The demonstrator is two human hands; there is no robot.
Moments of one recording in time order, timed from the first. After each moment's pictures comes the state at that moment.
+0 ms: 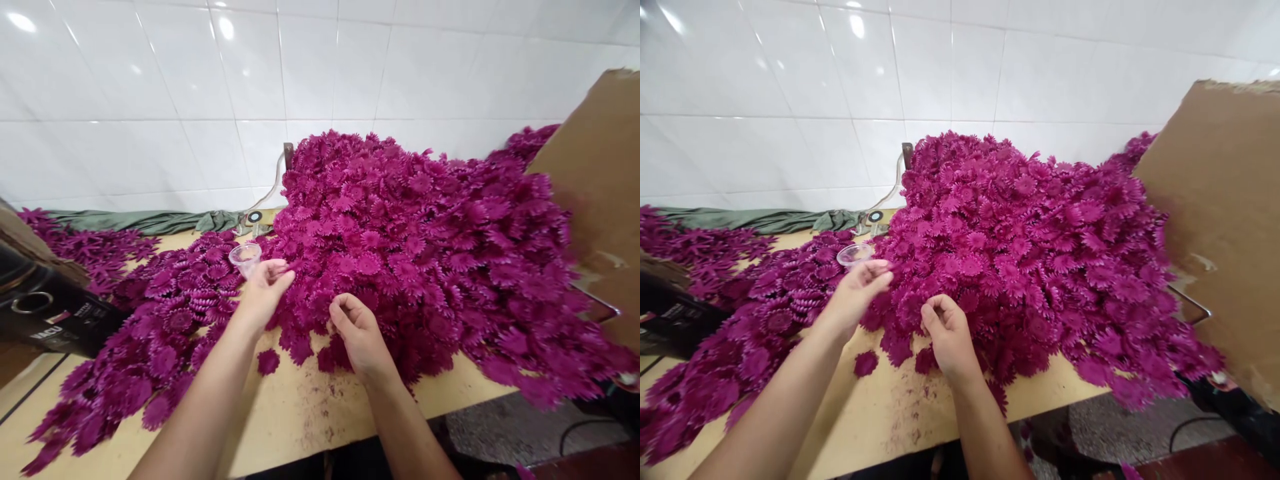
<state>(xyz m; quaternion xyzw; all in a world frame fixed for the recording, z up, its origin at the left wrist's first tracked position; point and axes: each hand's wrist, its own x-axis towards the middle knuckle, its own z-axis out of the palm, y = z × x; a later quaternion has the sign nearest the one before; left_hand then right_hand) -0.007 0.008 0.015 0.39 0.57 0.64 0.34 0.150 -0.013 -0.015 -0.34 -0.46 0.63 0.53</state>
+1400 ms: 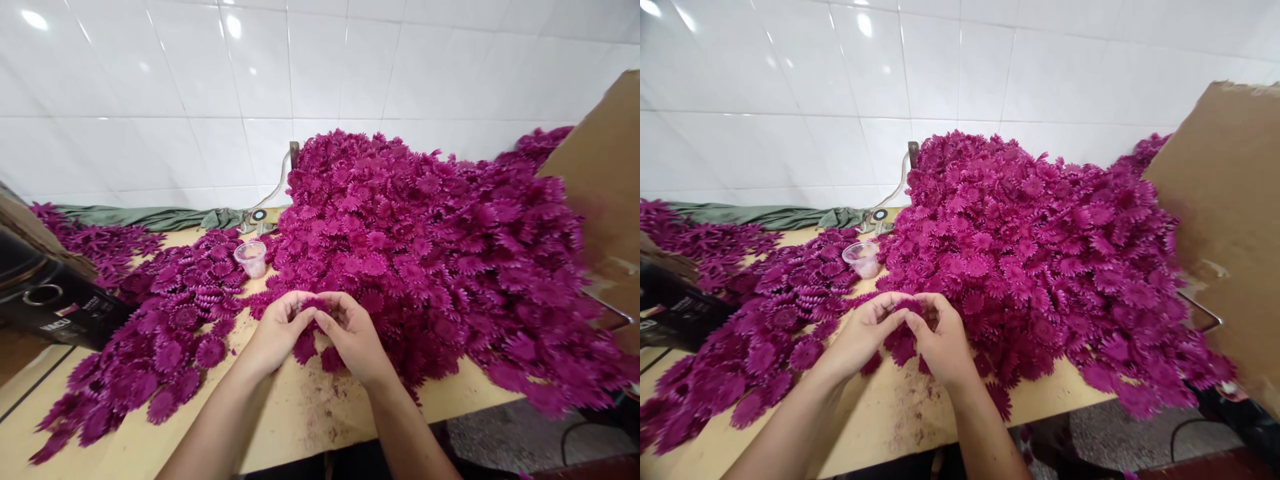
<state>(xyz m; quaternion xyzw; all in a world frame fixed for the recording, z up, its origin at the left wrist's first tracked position) 0.019 -0.036 0.011 0.48 0.54 0.52 0.46 0.141 -0.019 -0.011 -0.35 -0.55 0.57 0.49</state>
